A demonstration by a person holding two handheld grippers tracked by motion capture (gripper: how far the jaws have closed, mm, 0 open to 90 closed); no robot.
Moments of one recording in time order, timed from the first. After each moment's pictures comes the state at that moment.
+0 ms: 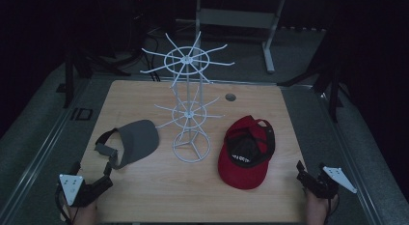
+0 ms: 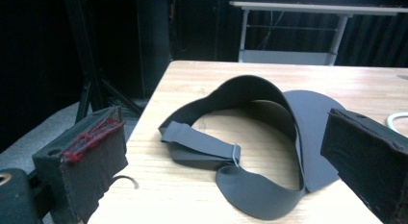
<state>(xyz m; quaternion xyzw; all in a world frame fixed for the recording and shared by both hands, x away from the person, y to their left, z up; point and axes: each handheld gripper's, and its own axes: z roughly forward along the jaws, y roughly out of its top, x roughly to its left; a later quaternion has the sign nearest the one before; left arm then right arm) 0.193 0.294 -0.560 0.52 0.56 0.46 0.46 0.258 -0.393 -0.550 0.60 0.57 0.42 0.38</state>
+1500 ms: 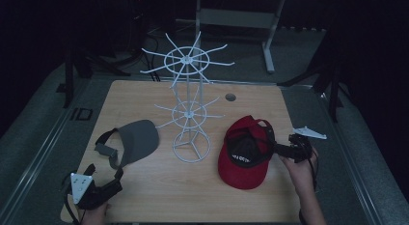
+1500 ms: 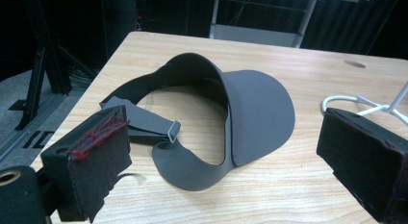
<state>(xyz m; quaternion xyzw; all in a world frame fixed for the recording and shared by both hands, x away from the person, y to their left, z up) 0.187 0.267 -0.546 0.55 0.57 0.38 0.47 0.355 -0.320 -0.492 0.55 0.71 0.38 0.23</state>
